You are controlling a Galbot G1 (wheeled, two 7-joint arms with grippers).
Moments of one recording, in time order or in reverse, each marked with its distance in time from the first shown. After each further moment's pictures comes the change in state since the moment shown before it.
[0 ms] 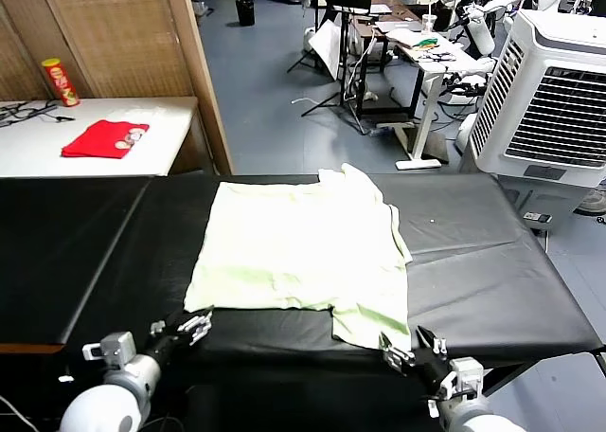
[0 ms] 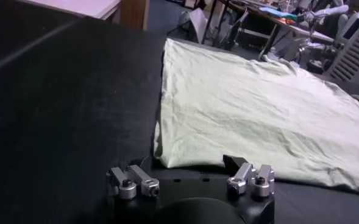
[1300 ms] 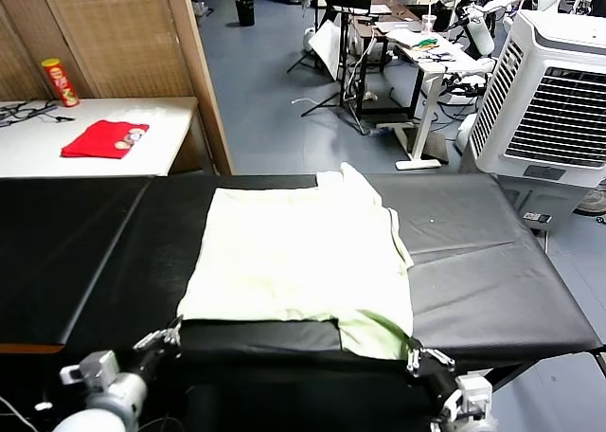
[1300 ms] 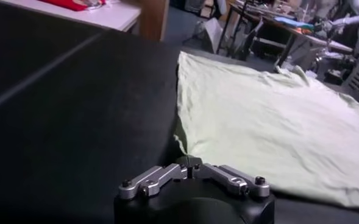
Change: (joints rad) left arm 0.243 -0.062 -0.117 -0.184 0.024 -0.100 -0.012; right arm -0.160 0.007 0.056 0.156 -0.010 0.110 0.007
